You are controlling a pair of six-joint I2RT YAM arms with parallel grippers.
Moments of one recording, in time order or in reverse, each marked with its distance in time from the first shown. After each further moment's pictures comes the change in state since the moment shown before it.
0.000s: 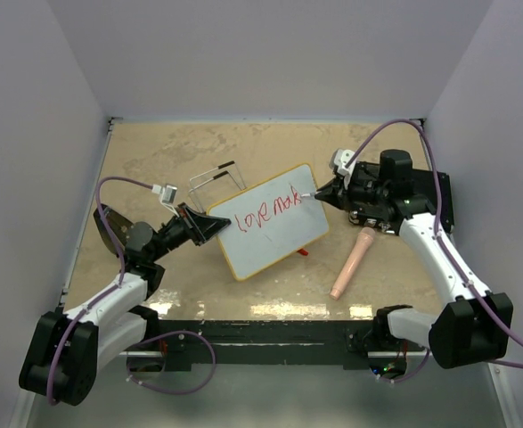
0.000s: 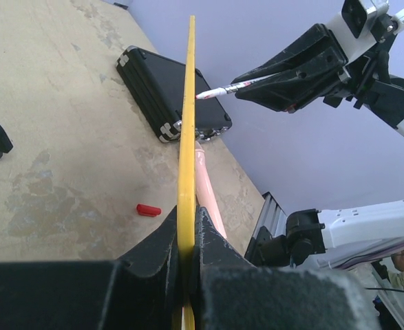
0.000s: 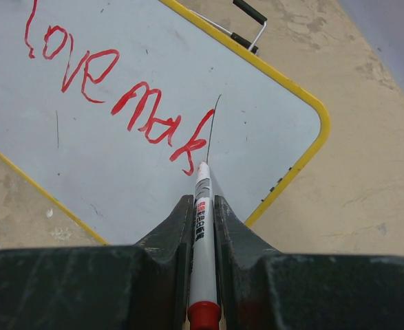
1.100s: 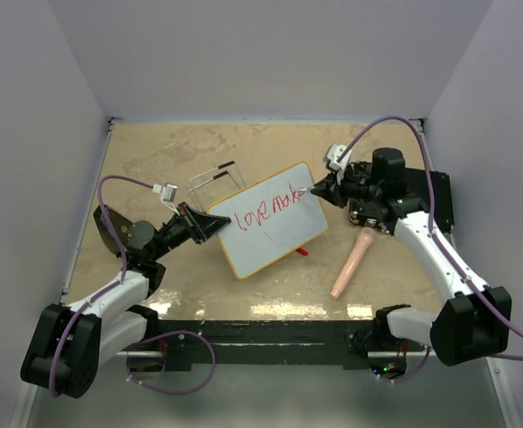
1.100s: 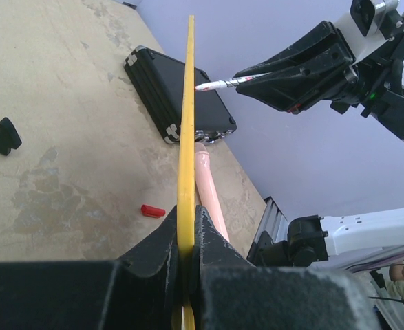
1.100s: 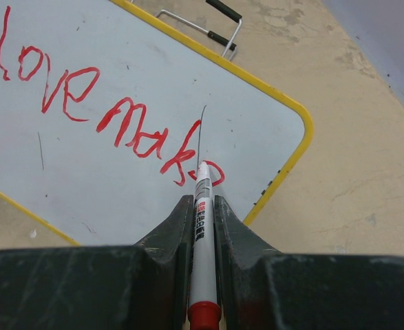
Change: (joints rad) left arm 0.001 0.047 0.000 0.036 -0.017 -0.017; right arm 0.063 0.027 0.000 0.089 0.139 0.095
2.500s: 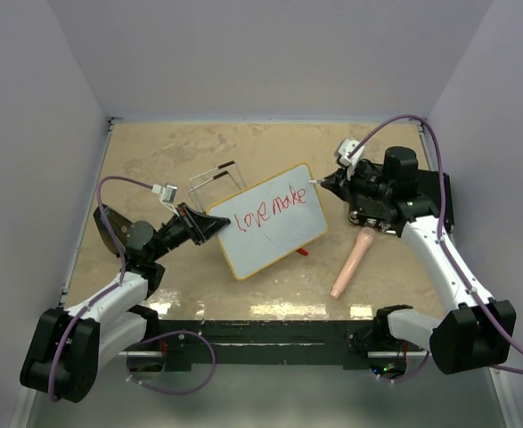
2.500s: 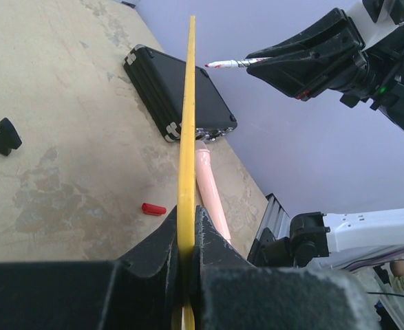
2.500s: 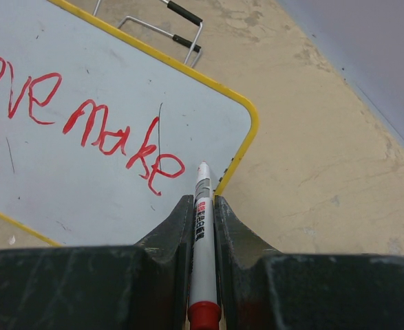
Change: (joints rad) left arm 0.006 -0.027 0.000 -0.031 0.010 0.019; right arm -0.055 -0.055 0.010 -0.013 0.028 0.006
